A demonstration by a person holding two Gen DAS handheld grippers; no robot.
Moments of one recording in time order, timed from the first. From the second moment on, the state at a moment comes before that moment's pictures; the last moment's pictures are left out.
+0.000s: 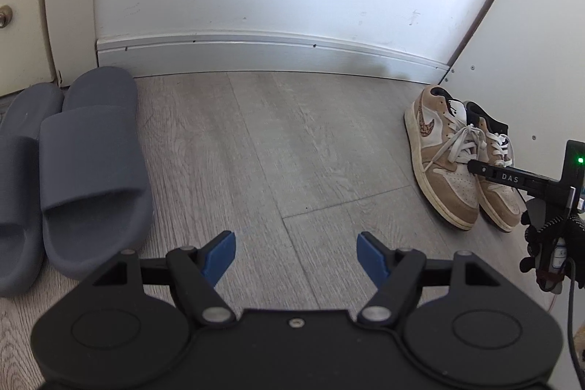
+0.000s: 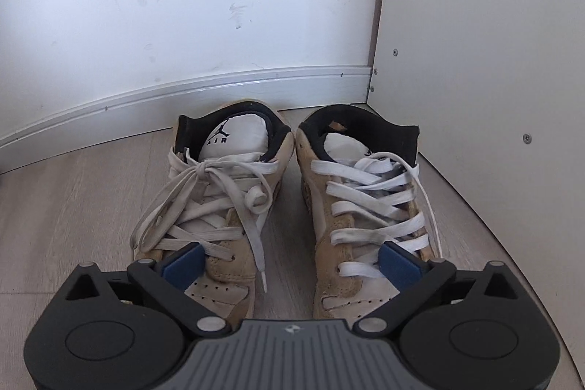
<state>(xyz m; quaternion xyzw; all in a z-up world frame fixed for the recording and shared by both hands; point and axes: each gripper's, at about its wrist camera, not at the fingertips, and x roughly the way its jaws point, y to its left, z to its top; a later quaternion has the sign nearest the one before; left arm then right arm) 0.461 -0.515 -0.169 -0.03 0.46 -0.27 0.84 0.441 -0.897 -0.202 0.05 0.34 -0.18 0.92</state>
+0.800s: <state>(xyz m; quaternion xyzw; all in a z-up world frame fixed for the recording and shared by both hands) 0.460 -0.533 -0.174 -0.01 0.47 -0.29 0.83 0.512 -0.946 -0.207 0.06 0.32 -0.25 0.91</state>
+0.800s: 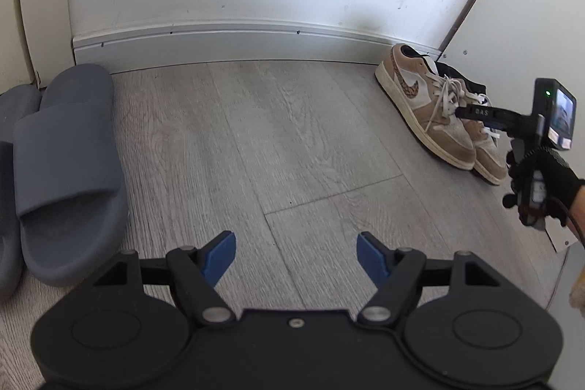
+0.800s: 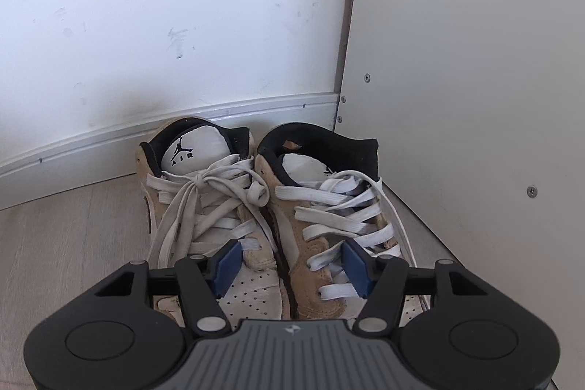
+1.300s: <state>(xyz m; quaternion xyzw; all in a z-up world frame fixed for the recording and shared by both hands) 0.468 -0.553 -0.192 -0.03 0.49 -0.31 0.82 0.501 -0.970 -0.204 0.10 0.29 -0.26 0.92</state>
